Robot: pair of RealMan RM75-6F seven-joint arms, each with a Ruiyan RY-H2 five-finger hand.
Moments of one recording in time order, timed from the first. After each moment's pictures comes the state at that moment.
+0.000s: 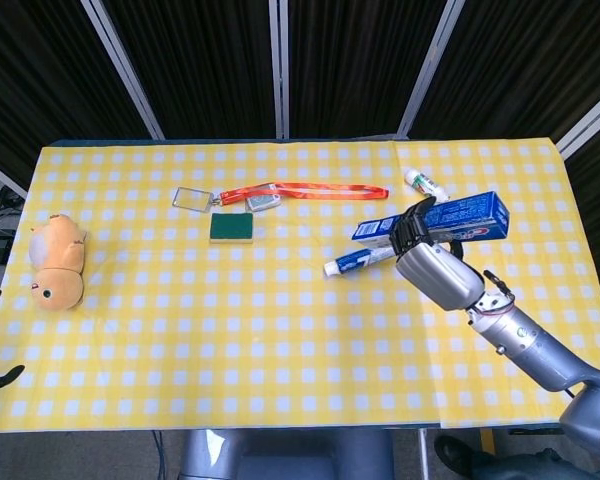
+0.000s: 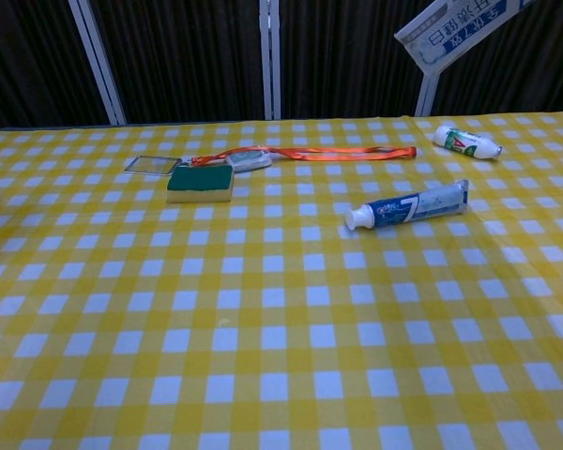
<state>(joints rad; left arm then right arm) -0.01 -1.00 -0.01 -1.68 1.47 1.47 -0.06 0.72 -0.92 0.14 -1.72 -1.75 1.22 -1.23</state>
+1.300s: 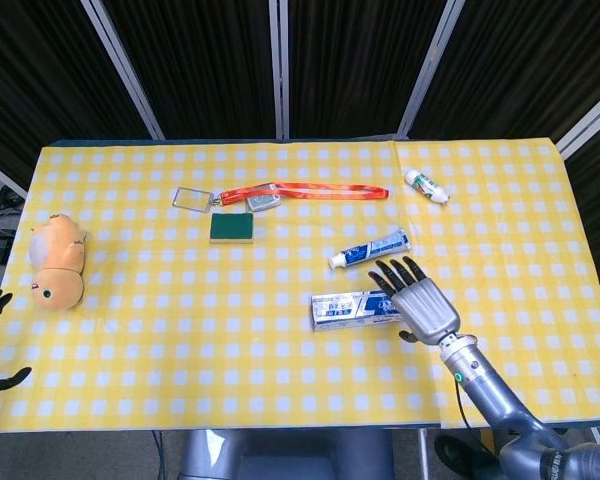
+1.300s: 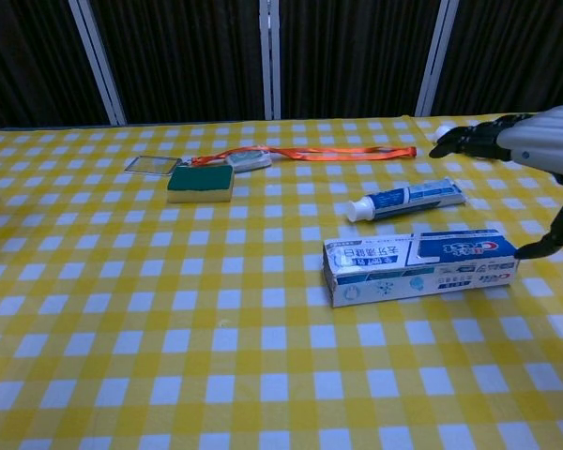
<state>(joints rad) -0.02 -1.03 0.00 -1.67 1.45 1.45 0.00 0.59 -1.20 0.05 -1.80 -1.30 1.08 -0.52</state>
